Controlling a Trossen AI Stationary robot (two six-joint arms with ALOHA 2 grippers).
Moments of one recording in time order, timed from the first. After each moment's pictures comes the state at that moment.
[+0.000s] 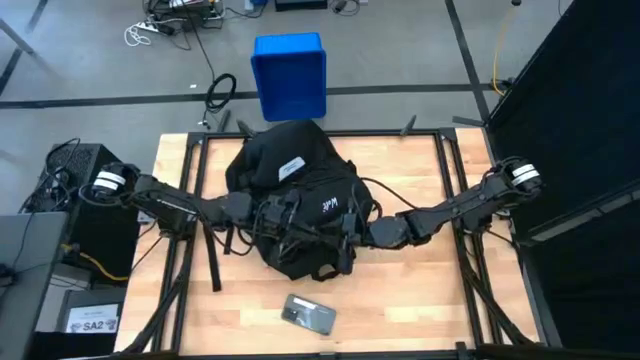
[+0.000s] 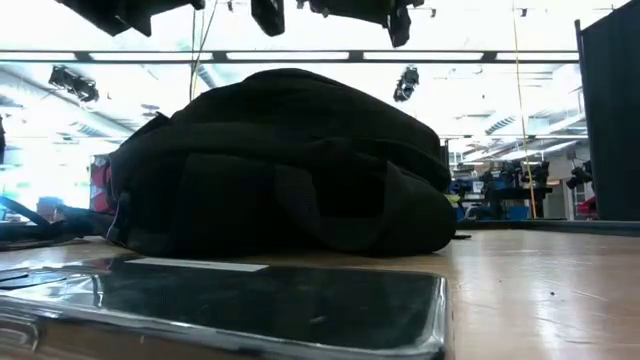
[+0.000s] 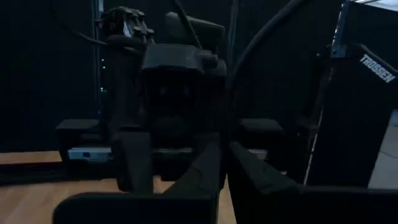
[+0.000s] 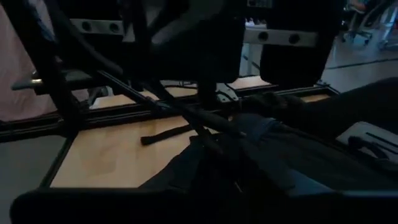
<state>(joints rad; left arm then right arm) -0.18 1.37 0.70 0.83 0.10 -0.11 0.34 1.55 0.98 0.37 0.49 0.17</state>
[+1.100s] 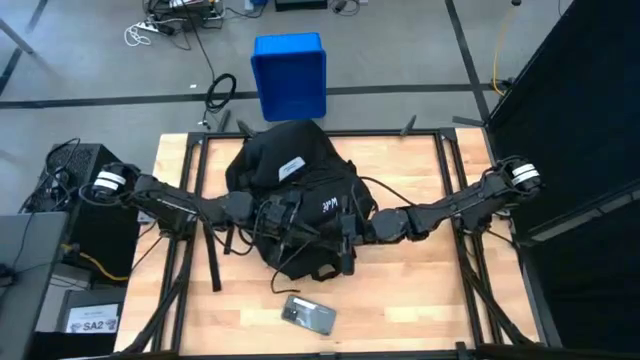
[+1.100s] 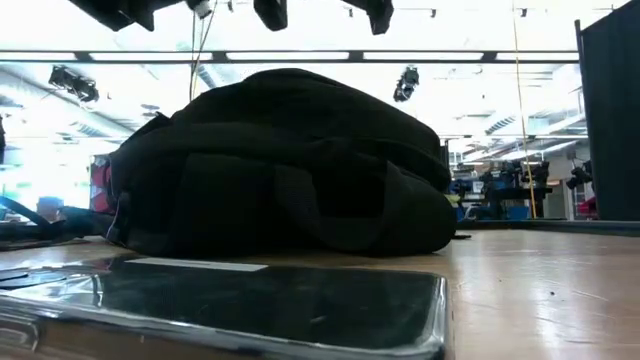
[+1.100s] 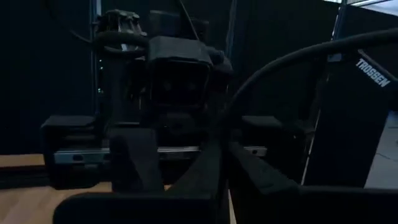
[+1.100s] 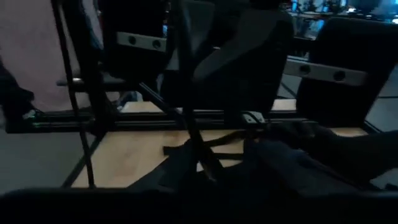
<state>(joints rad) -0.18 1.38 0.73 0.82 0.10 -0.12 0.30 1.55 0.98 0.45 0.30 0.06</state>
